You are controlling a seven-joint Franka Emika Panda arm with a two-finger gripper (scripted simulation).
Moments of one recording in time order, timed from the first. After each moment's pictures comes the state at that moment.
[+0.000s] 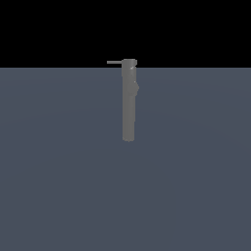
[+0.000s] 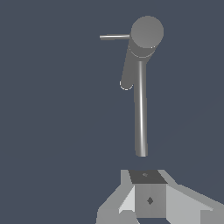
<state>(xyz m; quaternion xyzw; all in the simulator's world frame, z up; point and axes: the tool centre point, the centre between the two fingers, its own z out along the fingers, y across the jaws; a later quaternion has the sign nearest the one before) -0.109 0.019 0.409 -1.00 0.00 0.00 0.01</state>
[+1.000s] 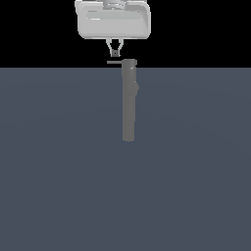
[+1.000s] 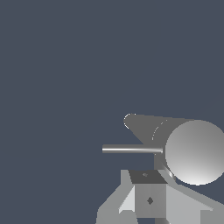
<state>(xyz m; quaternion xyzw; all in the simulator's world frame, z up) 0.041 0.031 0.326 -1.00 0.00 0.00 0.00</state>
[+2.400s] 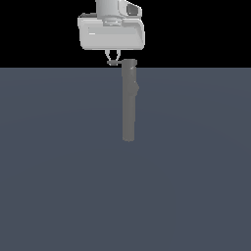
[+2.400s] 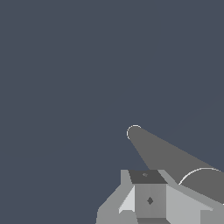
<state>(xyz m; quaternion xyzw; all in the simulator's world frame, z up) 0.077 0.040 0.301 -1.00 -0.01 0.00 0.00</state>
